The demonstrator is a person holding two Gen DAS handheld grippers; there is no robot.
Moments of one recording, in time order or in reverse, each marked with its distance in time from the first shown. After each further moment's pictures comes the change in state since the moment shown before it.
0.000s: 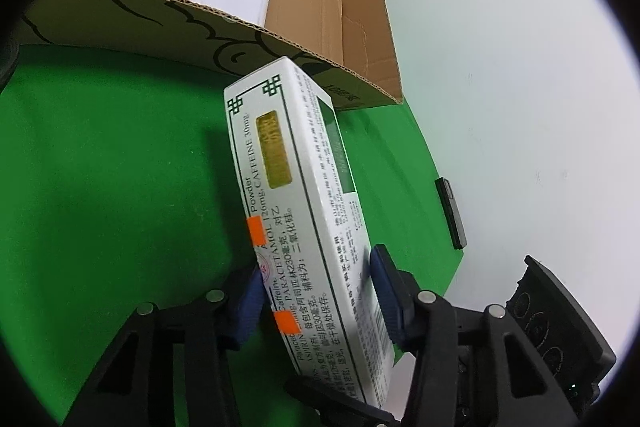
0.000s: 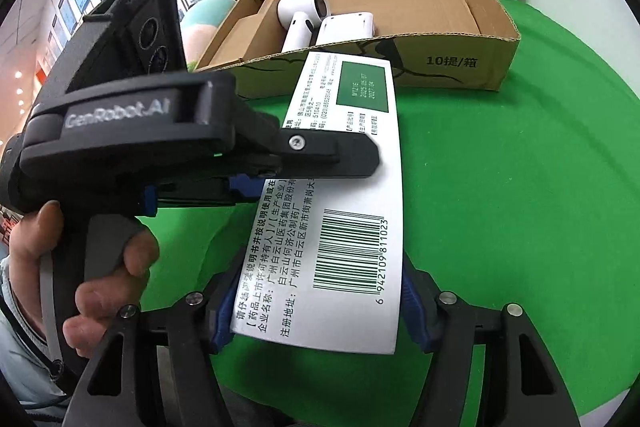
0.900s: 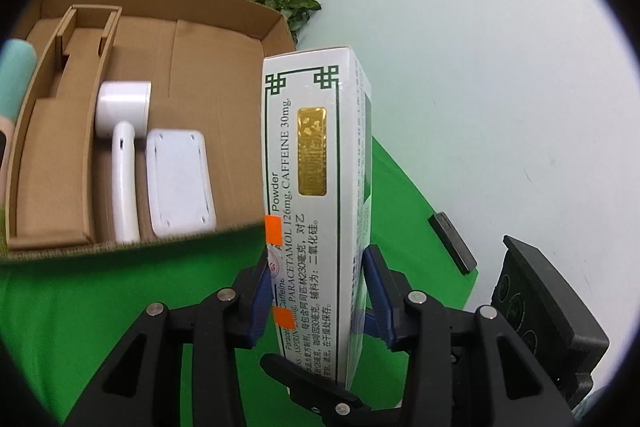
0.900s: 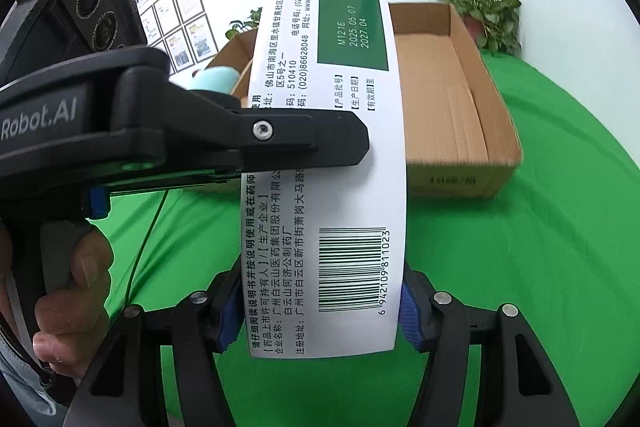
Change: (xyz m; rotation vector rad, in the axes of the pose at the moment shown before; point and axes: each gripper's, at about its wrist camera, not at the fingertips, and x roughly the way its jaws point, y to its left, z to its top) left arm -0.053 -0.077 0.059 0.303 -0.190 0.104; right arm -0.013 0.026 0.070 -0.045 -0.194 -0.036
